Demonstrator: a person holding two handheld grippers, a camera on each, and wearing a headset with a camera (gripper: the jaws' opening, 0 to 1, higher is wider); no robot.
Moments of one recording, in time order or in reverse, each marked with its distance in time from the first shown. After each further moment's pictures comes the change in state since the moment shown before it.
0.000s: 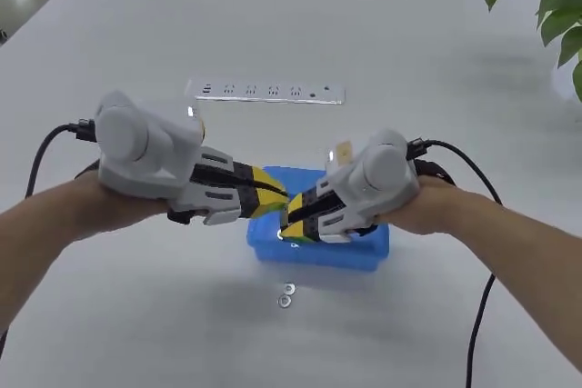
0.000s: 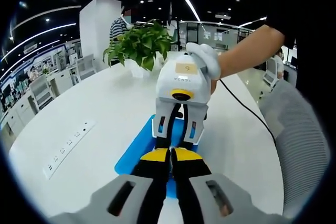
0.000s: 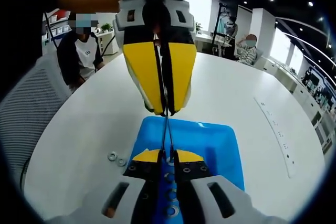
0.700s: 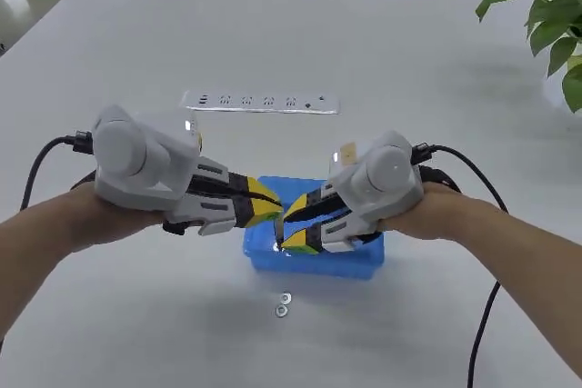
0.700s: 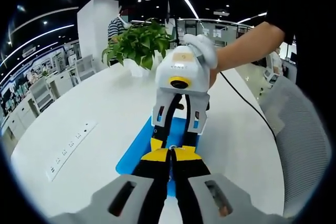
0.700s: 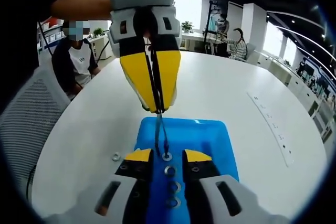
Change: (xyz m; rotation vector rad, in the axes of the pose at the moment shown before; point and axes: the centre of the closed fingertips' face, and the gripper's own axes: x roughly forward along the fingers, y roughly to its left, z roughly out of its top) left arm 0.001 -0.001 0.000 0.020 0.018 0.002; right arm -0.018 -0.003 0.001 0.071 -0.002 -0.037
